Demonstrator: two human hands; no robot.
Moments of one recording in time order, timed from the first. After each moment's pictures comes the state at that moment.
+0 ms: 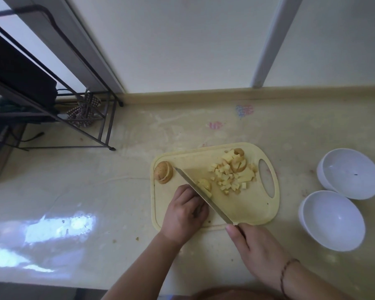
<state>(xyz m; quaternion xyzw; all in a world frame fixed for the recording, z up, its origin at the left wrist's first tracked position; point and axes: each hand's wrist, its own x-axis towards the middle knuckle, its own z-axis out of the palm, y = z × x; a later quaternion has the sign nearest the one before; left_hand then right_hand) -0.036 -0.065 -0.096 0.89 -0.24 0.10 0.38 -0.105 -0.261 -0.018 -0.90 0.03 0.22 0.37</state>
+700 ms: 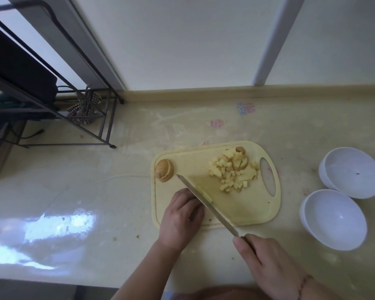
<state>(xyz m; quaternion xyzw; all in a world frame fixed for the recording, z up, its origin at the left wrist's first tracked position) -0.053 -0.058 -0.095 0.89 -0.21 0.10 0.39 -0.122 -0.265 0.001 -0.88 0.04 0.27 0.40</state>
